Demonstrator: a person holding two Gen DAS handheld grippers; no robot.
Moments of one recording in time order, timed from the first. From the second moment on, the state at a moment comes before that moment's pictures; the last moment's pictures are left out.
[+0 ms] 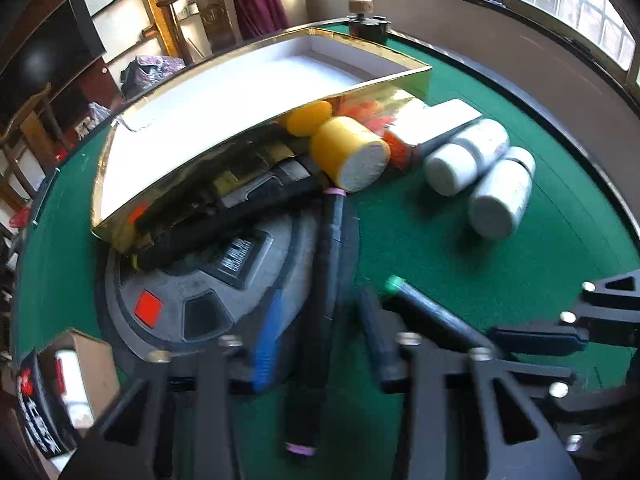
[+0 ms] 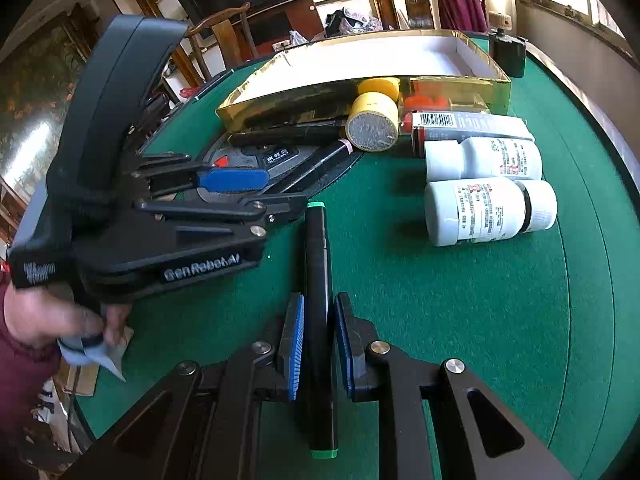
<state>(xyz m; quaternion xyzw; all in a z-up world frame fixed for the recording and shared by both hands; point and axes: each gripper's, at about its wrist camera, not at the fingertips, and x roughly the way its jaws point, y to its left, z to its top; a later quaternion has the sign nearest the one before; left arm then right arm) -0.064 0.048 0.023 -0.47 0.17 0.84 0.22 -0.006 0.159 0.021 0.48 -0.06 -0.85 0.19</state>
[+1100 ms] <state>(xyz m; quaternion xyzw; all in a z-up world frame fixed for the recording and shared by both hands) 0.133 -0.221 0.088 -0.40 -0.13 0.90 0.06 0.027 0.122 0.063 0.46 -0.18 -0.82 0.28</state>
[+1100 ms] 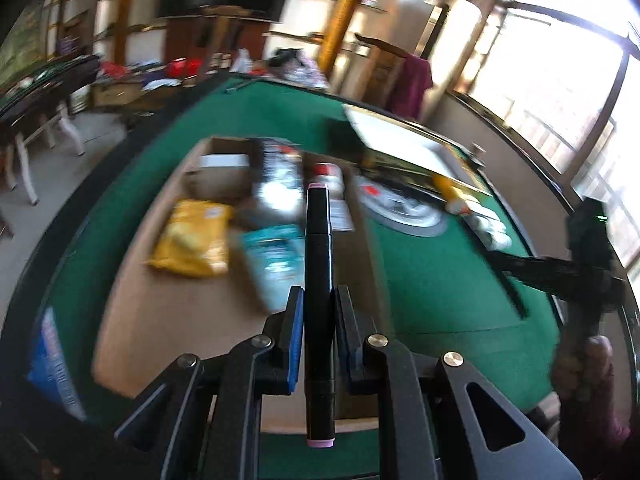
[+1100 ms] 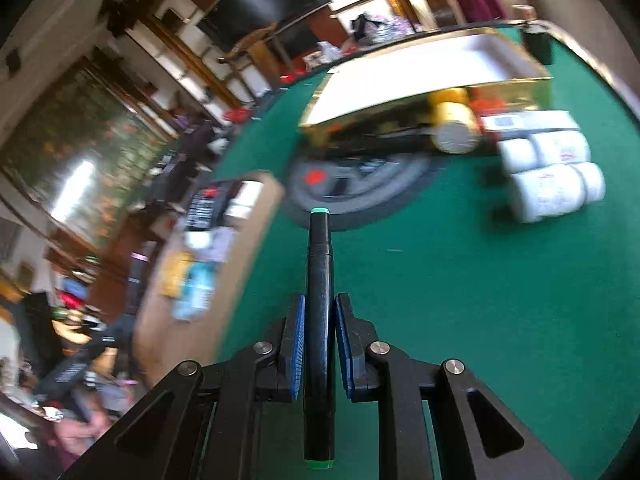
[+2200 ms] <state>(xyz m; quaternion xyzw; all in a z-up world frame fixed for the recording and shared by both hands) 0.122 -0.285 0.029 -0.44 -0.22 0.87 -0.04 0.049 -0.140 0.021 0.55 -0.05 -0.74 0.39</state>
